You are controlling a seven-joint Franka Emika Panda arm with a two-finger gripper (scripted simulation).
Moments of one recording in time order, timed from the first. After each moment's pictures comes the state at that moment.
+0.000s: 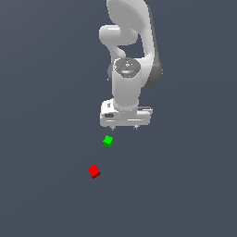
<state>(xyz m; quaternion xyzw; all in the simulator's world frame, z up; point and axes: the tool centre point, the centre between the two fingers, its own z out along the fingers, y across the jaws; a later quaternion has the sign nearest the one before) 0.002 0.027 0.162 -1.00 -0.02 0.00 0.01</state>
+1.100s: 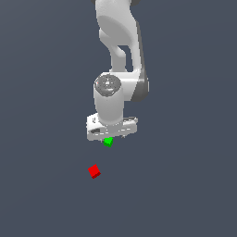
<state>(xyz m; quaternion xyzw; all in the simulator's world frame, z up) 0.037 -0.025 0.133 -1.00 -0.10 0.00 0.00</state>
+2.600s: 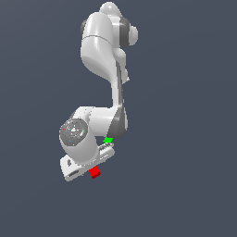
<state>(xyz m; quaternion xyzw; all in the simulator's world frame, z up) 0.143 -0.109 0.072 -0.96 -0.27 0.00 0.00</state>
